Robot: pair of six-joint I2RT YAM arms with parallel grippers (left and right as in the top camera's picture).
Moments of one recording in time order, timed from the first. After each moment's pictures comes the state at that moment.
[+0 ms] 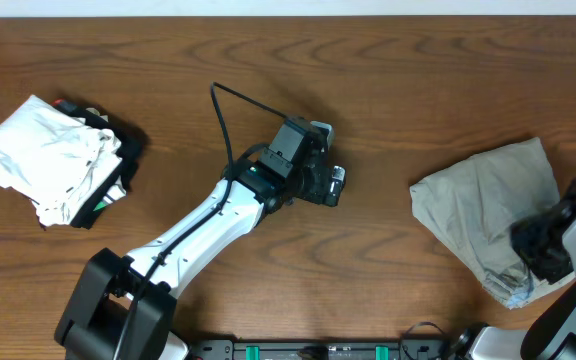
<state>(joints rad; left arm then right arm) -0.63 1.63 1.06 -0.39 0.21 -0.33 -0.61 1.53 0.74 -0.71 0.20 0.46</state>
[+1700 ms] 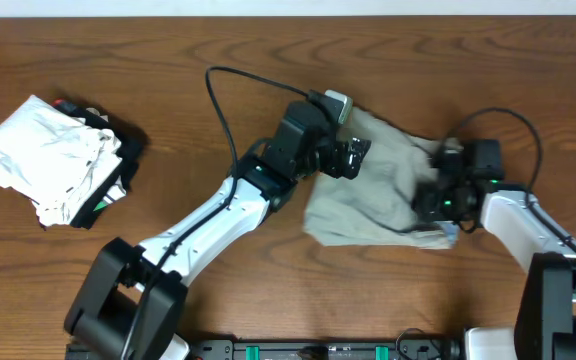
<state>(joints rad) -0.63 1.68 1.06 0.02 0.21 -0.31 -0.01 1.59 0.73 -0.44 -0.22 -0.09</state>
